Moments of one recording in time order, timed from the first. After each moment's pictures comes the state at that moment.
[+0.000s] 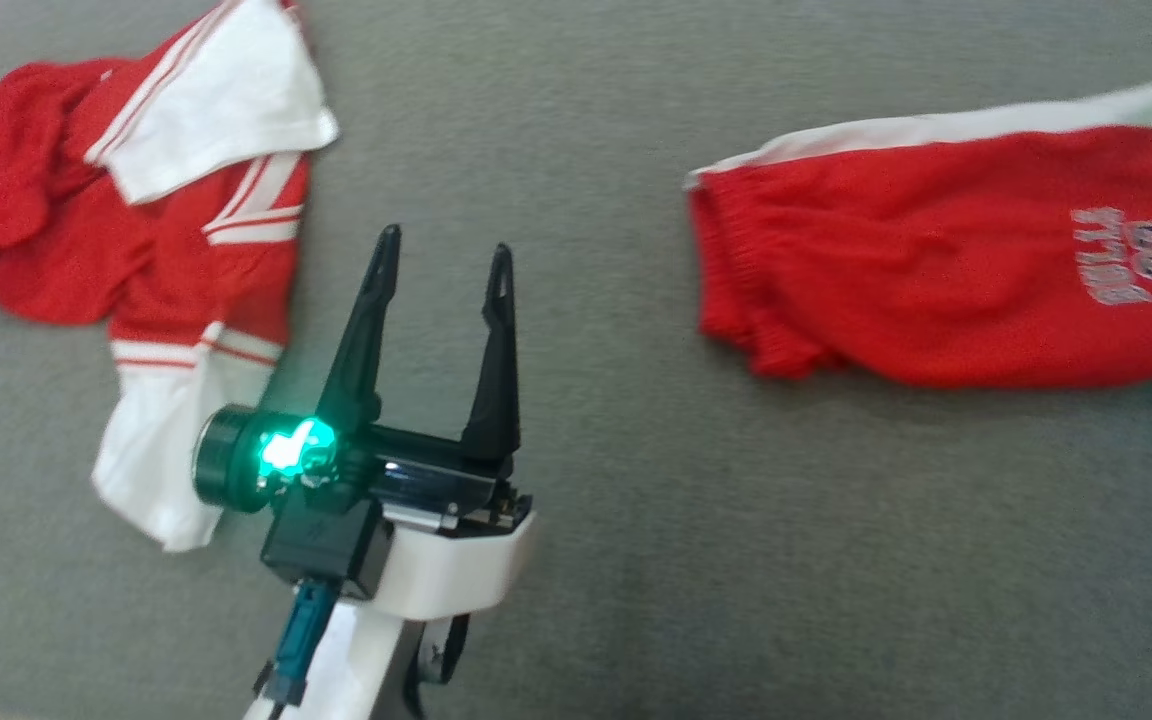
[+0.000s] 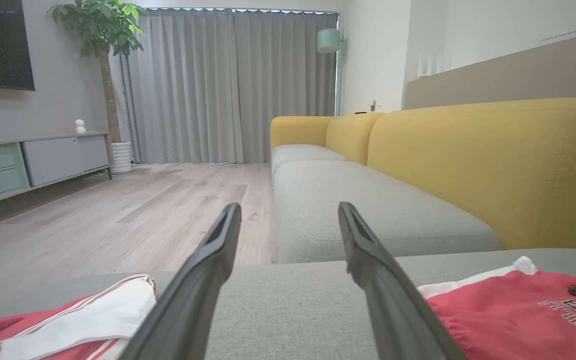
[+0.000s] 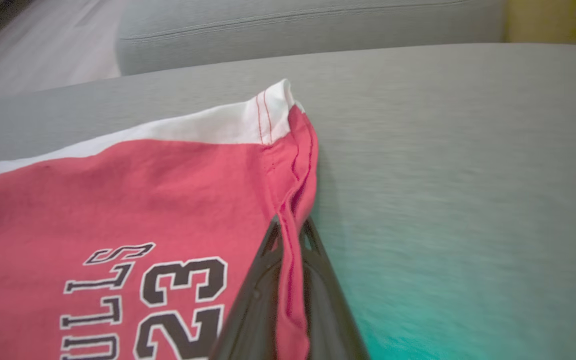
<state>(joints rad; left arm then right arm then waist) -0.24 0.05 -0.46 -0.10 -0.13 0.19 -0.26 -0.68 -0.64 0.49 0.81 0.87 0.12 0.05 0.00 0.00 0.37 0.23</state>
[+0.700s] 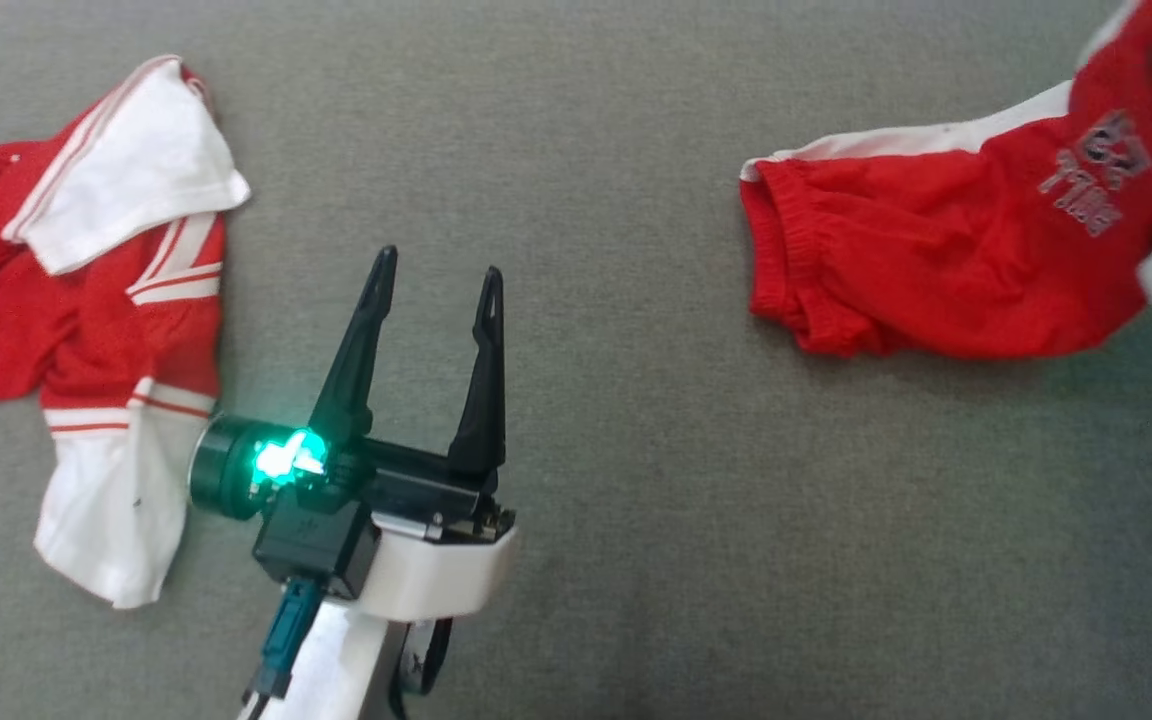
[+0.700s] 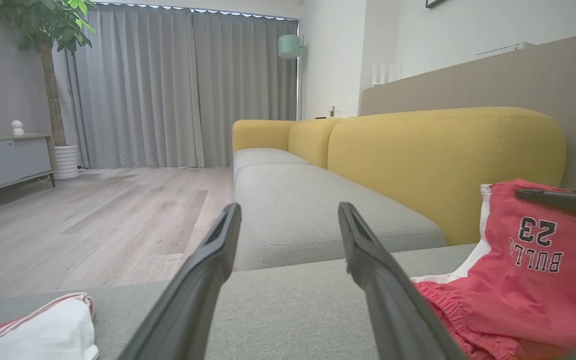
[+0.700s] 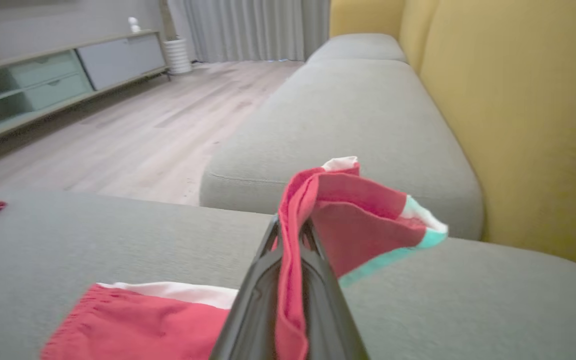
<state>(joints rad) -0.21 0.05 -0.40 -0.06 -0.11 0.11 -0.26 -0.69 -0.65 0.49 0.49 0.76 0.12 -0.06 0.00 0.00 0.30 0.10</state>
